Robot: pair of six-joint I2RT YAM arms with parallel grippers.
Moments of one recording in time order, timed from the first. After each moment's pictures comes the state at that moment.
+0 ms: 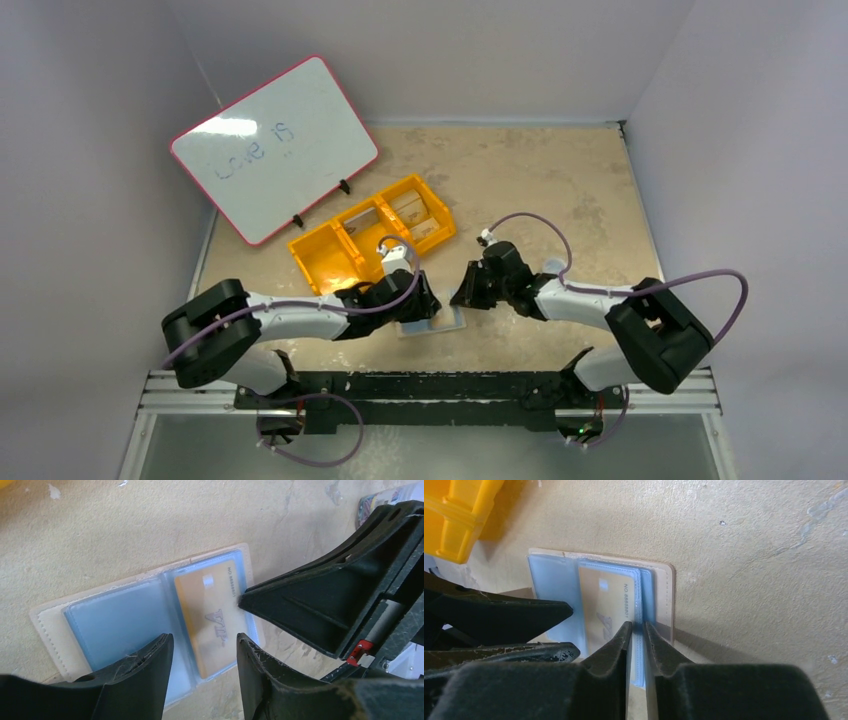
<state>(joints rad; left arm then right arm) -1.04 1.43 0.57 0.13 -0.25 -1.04 0.68 1.40 0.48 0.09 -0.20 0.81</state>
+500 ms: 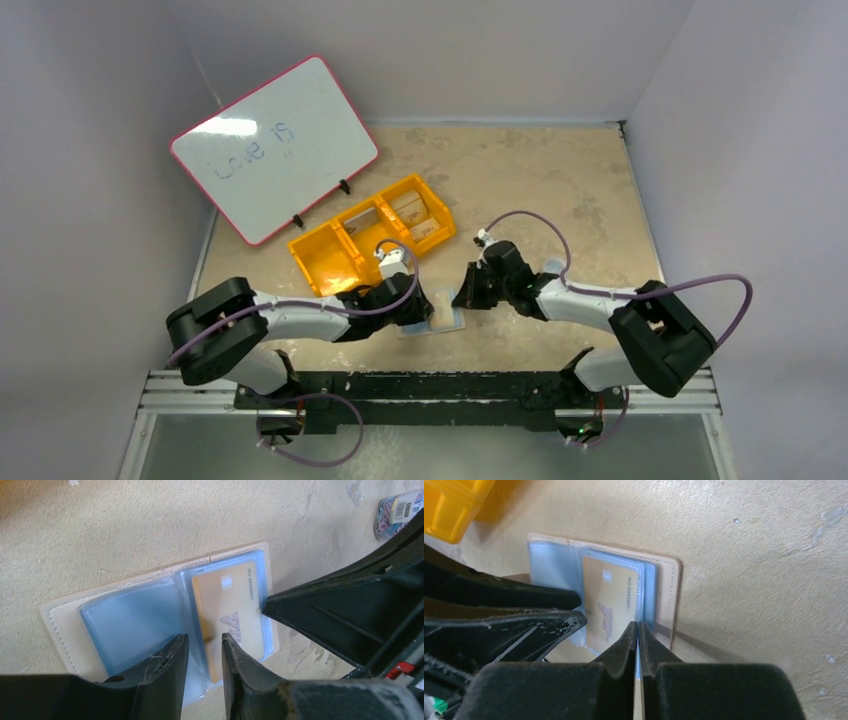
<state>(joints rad) -1.04 1.45 0.53 0.16 -0.26 -1.07 0.68 1.39 0.49 0.08 -0.22 0.74</state>
